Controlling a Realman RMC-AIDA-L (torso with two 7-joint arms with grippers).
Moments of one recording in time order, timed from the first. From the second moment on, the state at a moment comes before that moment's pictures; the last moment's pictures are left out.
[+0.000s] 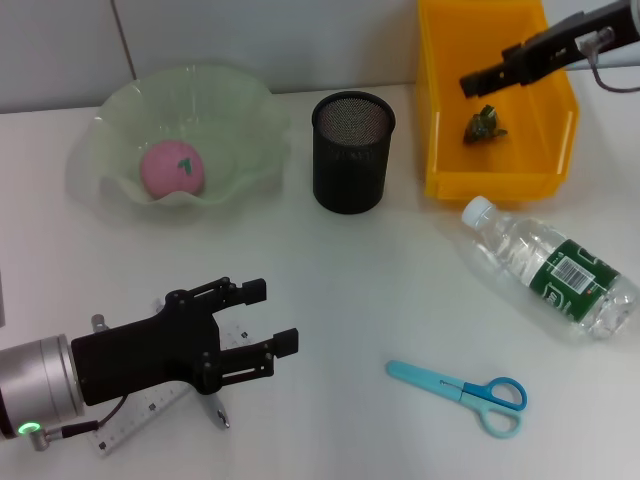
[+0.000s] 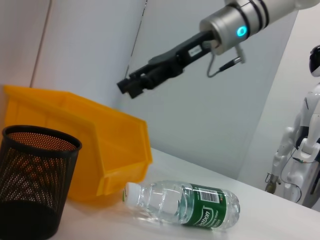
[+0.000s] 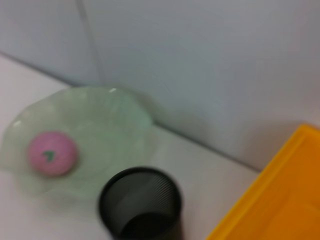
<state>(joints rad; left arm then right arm) -0.43 -2.07 1.11 0.40 1.54 1.51 -1.12 0.79 2.01 -0.80 -1.19 -2.53 -1.47 2.28</state>
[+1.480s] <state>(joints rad) -0.44 -2.07 1.11 0.41 1.53 1.52 -1.15 0.77 1.99 -0.86 -1.09 -2.86 -1.75 2.36</state>
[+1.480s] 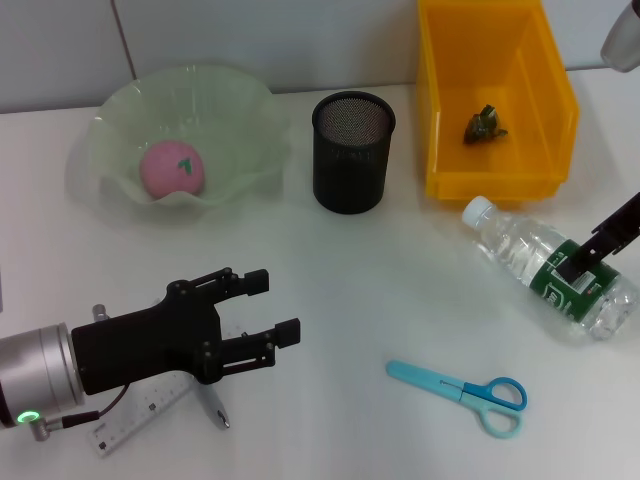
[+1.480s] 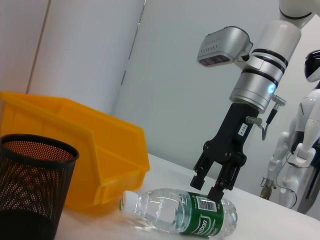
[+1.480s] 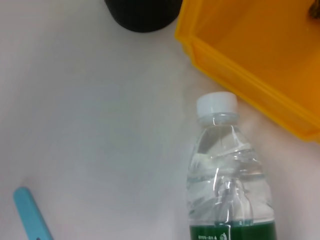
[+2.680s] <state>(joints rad) -0.45 -2.07 1.10 0.41 1.51 1.54 -1.15 0.79 1.99 -0.93 -0.90 -2.89 -1.61 2.35</state>
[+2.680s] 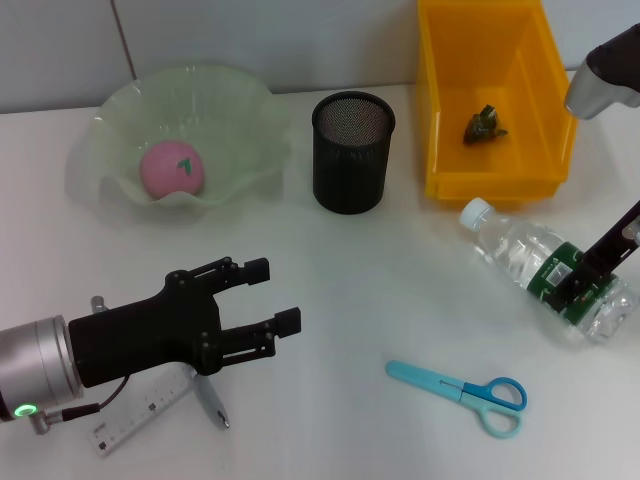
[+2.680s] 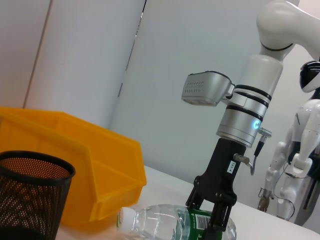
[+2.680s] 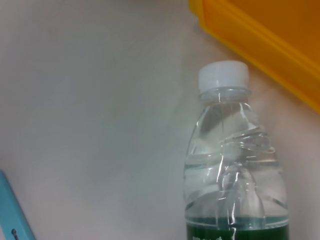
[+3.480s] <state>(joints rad) -0.46 -2.07 1.10 0.42 1.51 1.54 -1.15 0.80 2.00 -0.93 -0.83 -2.89 -1.56 2.33</state>
